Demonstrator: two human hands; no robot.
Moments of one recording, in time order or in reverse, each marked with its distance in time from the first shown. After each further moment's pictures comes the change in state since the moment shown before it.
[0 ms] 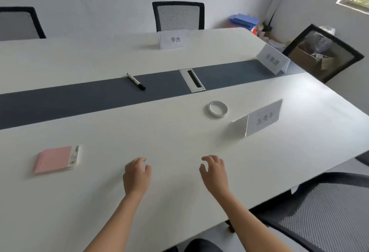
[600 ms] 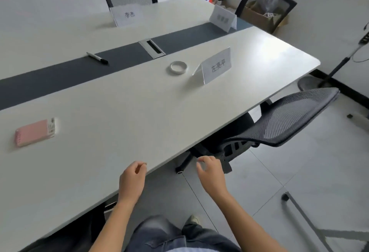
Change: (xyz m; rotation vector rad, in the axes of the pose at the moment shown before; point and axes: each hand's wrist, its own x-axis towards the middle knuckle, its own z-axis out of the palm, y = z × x) left_hand -0.189 -0.038 -0.004 -0.239 -0.232 0.082; right_hand -0.215 0.063 -0.007 0.229 0.073 0.210
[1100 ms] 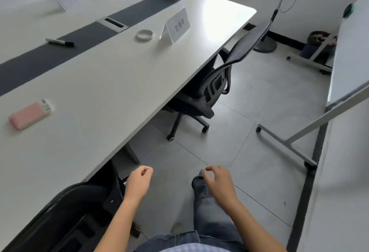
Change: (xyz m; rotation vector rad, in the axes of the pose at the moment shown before) left_hand -0.117 -0.133 -0.083 0.147 -0.410 -0.002; right_hand -0.259 0.023 0.100 0.023 0.143 0.380
